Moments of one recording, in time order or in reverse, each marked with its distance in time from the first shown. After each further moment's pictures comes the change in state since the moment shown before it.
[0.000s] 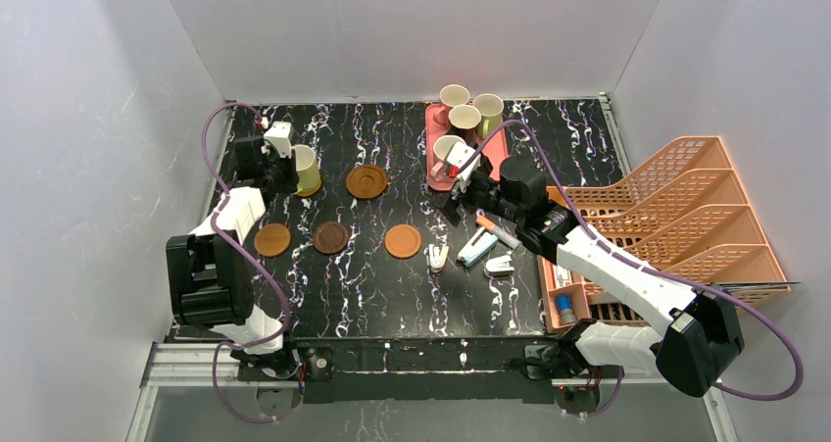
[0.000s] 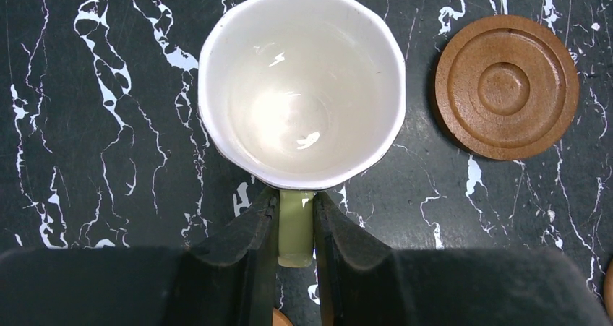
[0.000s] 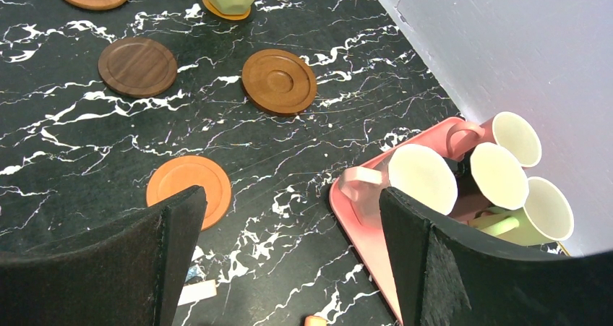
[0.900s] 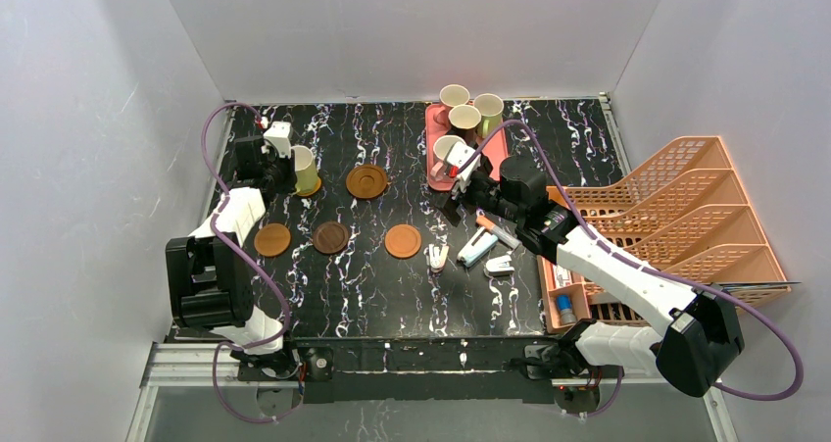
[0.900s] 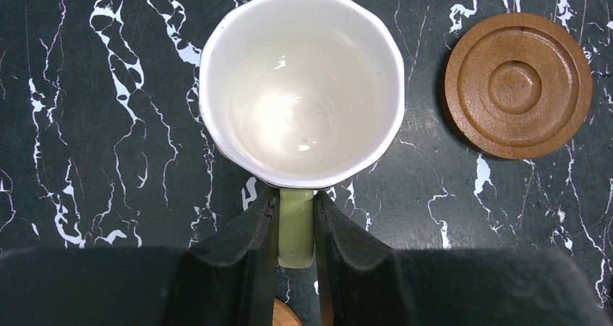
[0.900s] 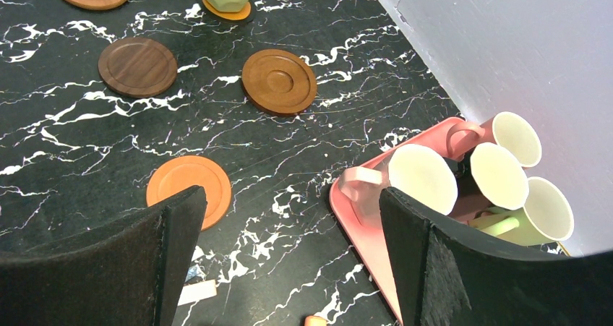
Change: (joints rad) left arm 0.000 -0.017 0.000 -0.016 -0.034 0.007; right arm 0.000 0.000 0.000 0.000 0.000 0.000
